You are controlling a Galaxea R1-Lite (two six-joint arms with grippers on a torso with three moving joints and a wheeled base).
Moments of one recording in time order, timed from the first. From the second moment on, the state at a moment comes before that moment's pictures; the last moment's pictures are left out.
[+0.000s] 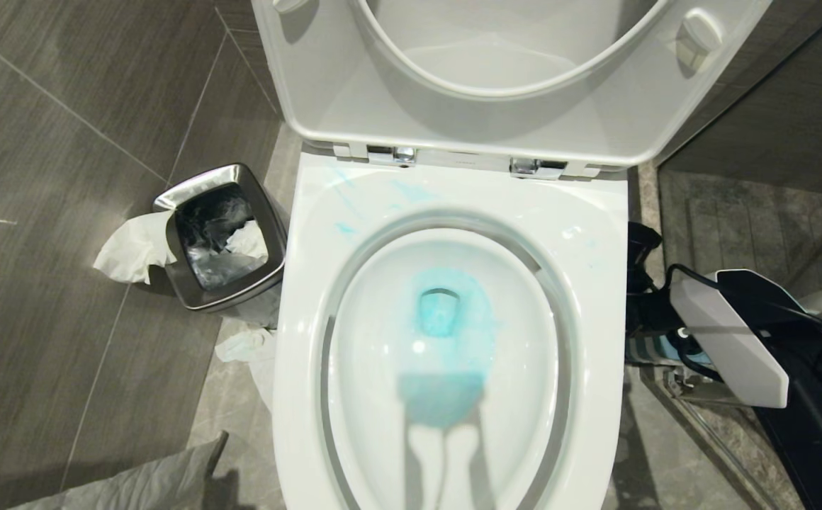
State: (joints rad) left arm -0.01 0.00 0.00 0.01 -0.01 0.01; right arm 0.09 2.68 -1.90 -1.01 -0.04 -0.16
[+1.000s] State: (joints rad) left arm -0.01 0.00 0.00 0.00 -0.01 0.02; right arm 0.09 2.62 -1.82 -1.00 -0.03 -0.16
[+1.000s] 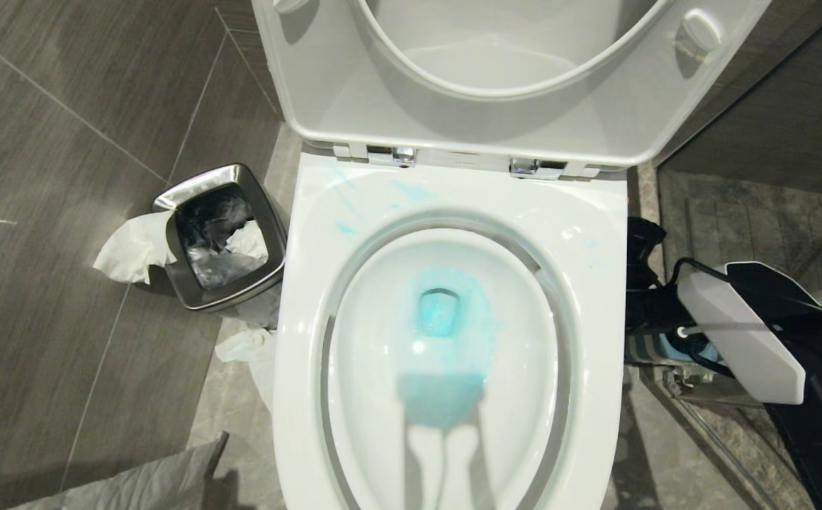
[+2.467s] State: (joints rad) left arm -0.01 0.00 0.00 0.00 -0.01 0.01; right arm 0.09 1.93 -0.40 -1.39 -0.04 -0.16
